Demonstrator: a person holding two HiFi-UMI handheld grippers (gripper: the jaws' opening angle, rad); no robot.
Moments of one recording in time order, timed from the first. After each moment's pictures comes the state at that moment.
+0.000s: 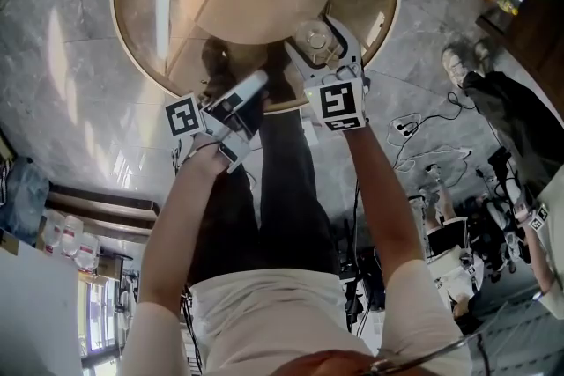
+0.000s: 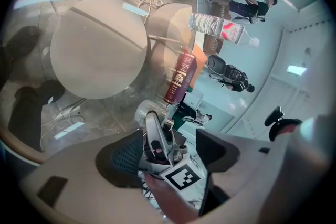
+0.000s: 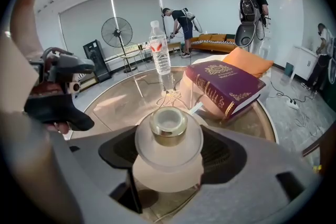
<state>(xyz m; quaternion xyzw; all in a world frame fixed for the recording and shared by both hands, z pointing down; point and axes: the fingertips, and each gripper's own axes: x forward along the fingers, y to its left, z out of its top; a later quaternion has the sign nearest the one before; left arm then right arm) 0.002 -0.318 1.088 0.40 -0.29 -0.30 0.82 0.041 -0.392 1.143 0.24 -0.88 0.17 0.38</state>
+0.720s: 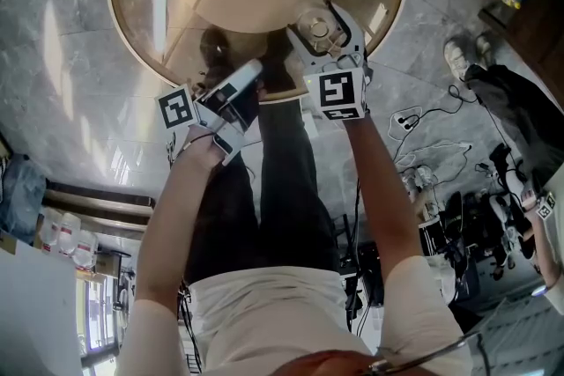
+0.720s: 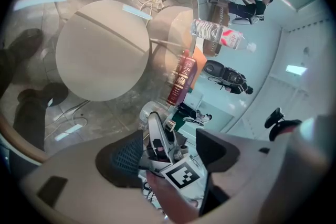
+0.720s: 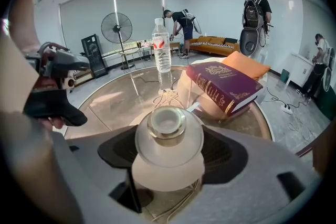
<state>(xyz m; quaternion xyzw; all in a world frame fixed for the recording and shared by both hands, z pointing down) -0.006 -0.298 1.092 0.41 -0.29 -0.30 0.81 0.045 -0.383 1.147 0.26 -0.87 0.14 0.39</state>
